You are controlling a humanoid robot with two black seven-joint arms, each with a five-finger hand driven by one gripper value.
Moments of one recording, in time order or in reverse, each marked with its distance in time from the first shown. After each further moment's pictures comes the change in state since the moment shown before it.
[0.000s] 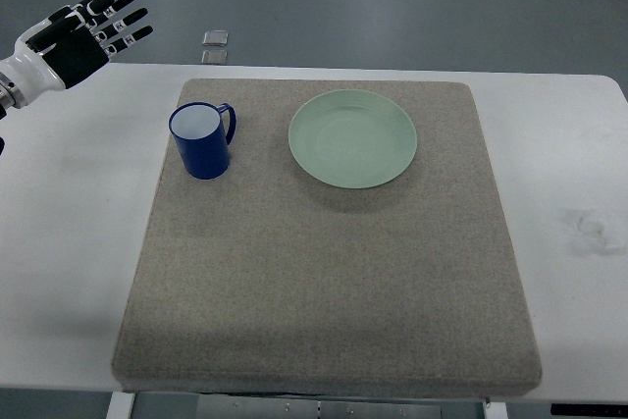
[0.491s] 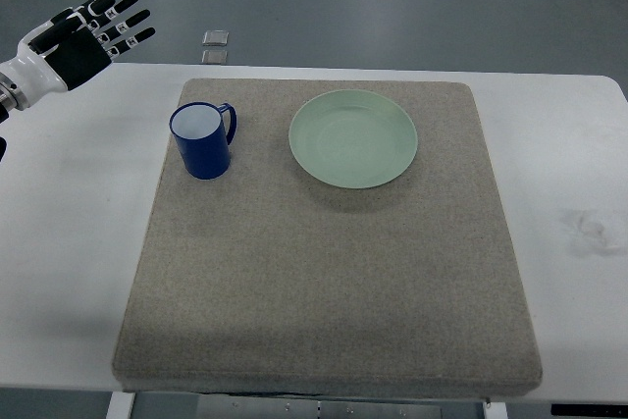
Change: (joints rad) left arm 0.005 -0.005 0.002 0.000 -0.011 0.000 0.007; right arm -0.001 0.000 0.002 0.016 0.002 0.015 0.000
